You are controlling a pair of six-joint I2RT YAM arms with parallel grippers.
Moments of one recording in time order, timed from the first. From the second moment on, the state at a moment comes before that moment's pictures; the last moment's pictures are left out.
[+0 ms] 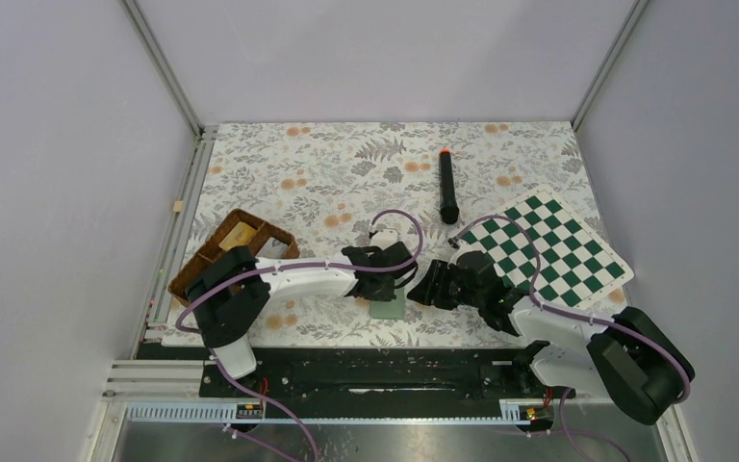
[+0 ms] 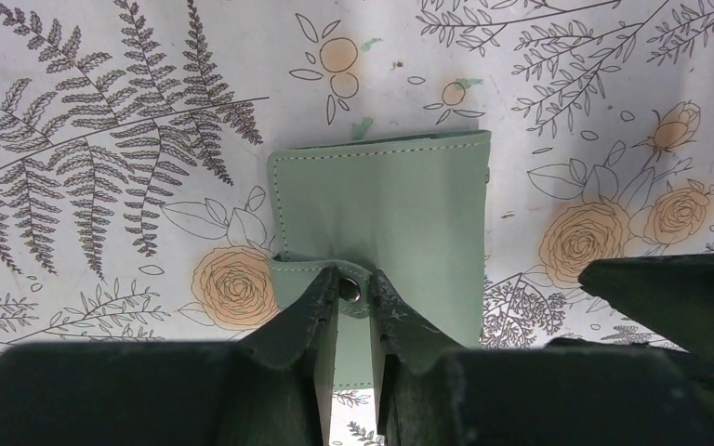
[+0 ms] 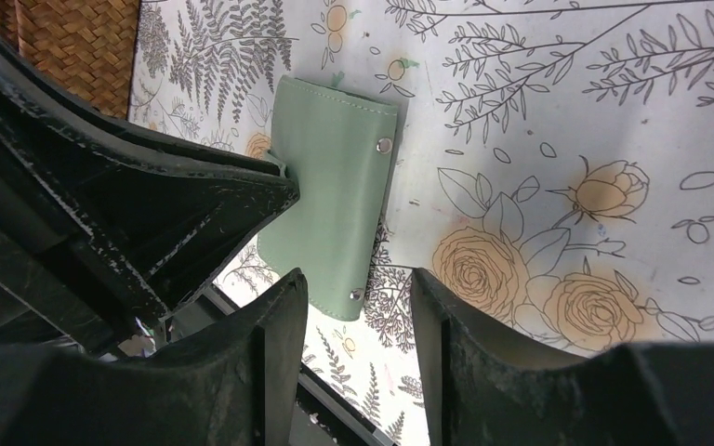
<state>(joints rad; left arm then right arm) -1.06 1.73 1.08 -0.54 -0.31 -0.89 0.67 1.15 0.29 0.22 -0.23 0.85</state>
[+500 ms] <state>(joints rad) -1.06 1.67 1.01 -0.46 -0.25 -0.92 0.67 1.34 0.29 0.36 -0.31 0.89</state>
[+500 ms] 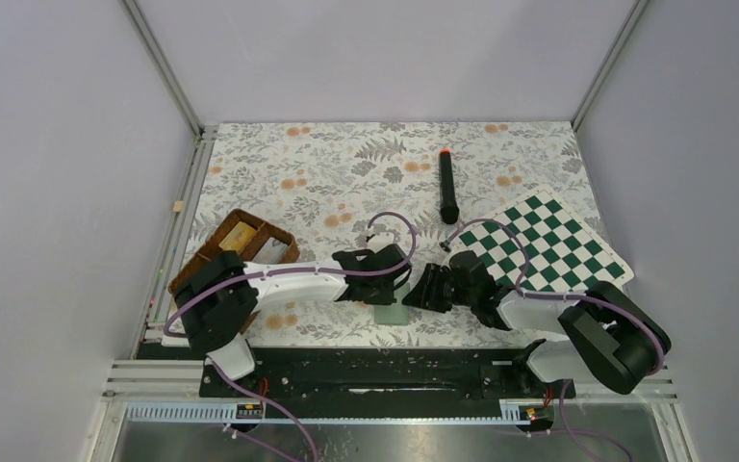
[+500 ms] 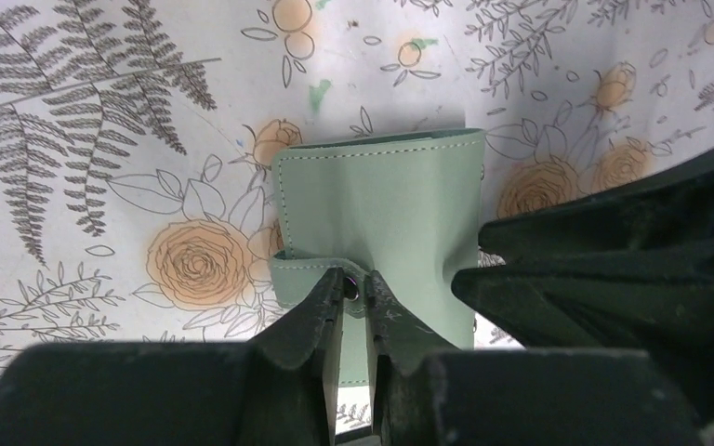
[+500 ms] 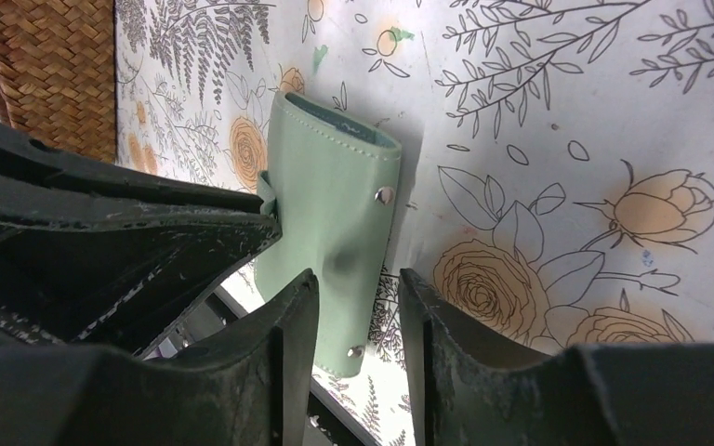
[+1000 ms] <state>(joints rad) -1.04 1.58 0.93 -0.39 -0.17 -0.94 0.67 1.35 0.31 0.30 -0.29 0.89</state>
